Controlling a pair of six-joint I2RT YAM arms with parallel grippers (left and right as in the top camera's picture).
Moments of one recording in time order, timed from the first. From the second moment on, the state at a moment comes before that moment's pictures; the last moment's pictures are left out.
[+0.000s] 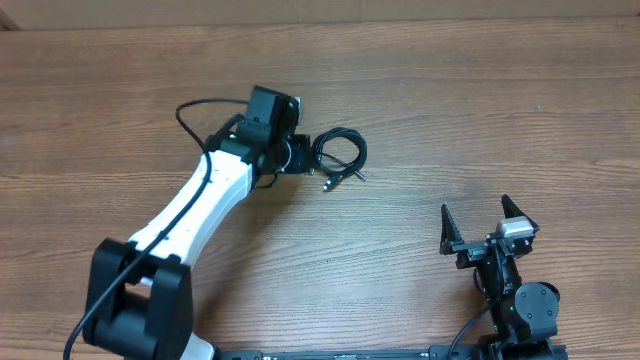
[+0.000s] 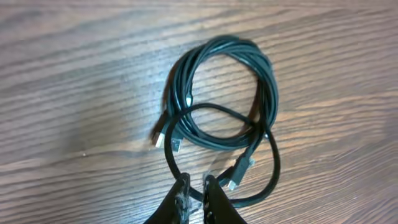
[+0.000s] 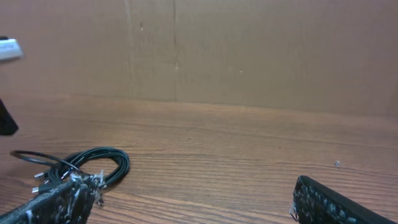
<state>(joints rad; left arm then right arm) -0.35 1.70 1.21 -0.54 0.20 -0.33 0.14 0.01 0.02 -0.03 -0.02 0.00</state>
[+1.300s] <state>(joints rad) -0.20 1.90 1.28 -0.48 0.28 -0.30 0.14 0.01 0.02 -0.03 -0.02 0.00</state>
